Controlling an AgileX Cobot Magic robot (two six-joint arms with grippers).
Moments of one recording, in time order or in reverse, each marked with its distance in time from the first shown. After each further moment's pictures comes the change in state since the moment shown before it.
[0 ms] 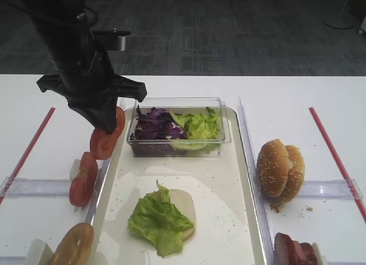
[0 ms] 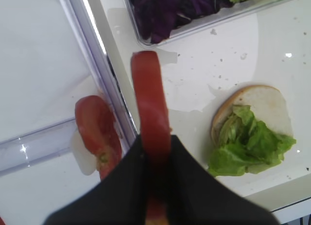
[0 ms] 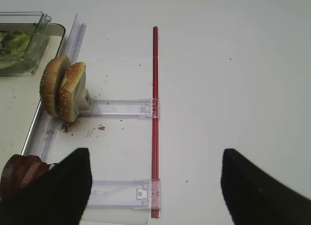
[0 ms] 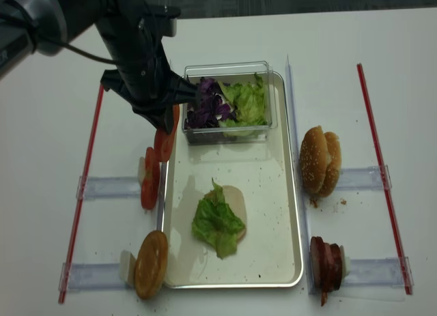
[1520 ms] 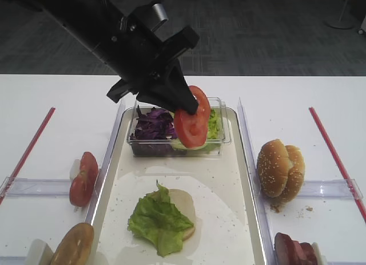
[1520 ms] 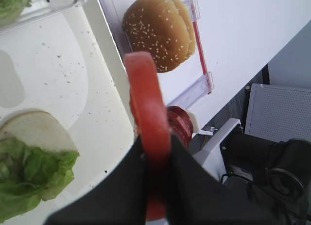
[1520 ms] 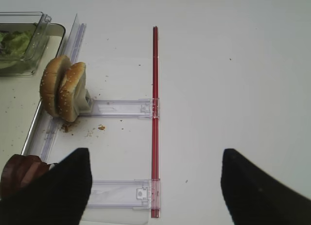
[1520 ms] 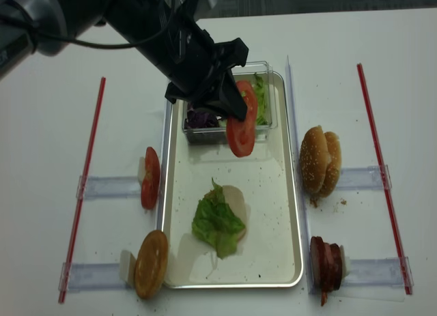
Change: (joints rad) left arm 0.000 0.000 0.000 -0.704 0.000 0.290; right arm 0.000 0.000 0.000 0.000 0.000 0.000
